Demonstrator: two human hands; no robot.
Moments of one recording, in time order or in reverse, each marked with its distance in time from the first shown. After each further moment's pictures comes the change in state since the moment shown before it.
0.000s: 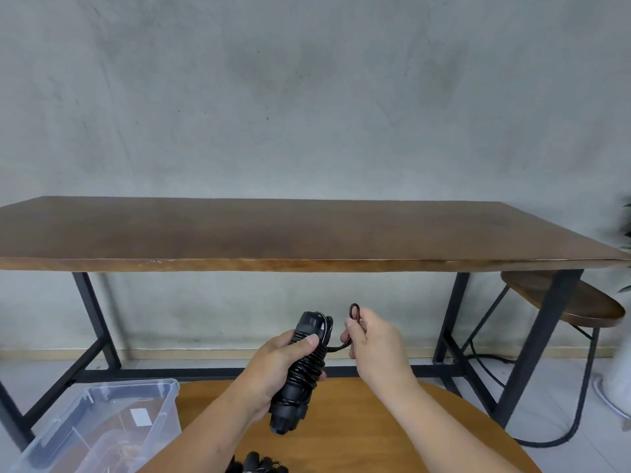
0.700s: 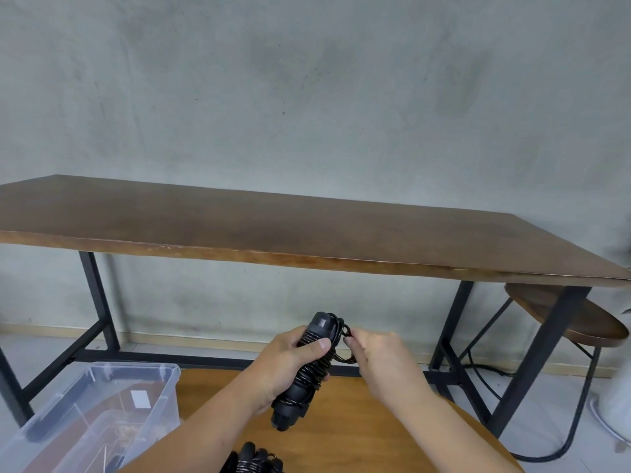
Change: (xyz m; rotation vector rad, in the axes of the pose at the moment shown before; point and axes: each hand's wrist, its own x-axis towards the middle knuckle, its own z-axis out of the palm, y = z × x) left_hand -0.003 -0.003 -0.005 0.138 -0.083 0.093; right_hand -0.009 -0.001 -0.010 -0.575 -0.199 -0.313
